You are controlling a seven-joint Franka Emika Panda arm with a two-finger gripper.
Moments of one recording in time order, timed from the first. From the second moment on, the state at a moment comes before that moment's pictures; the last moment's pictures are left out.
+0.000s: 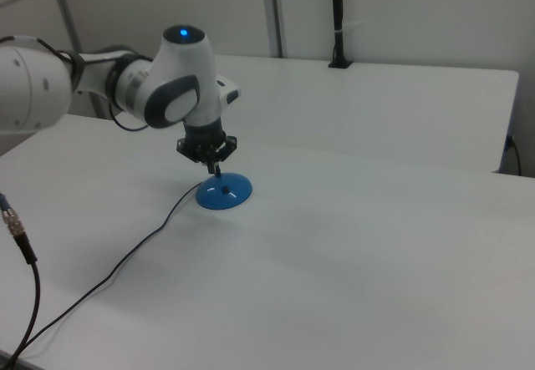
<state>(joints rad) 0.08 0.29 -0.11 -1.73 0.28 2.20 -0.69</state>
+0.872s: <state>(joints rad) 0.09 0.47 -0.06 -1.73 0.36 2.53 -0.82</state>
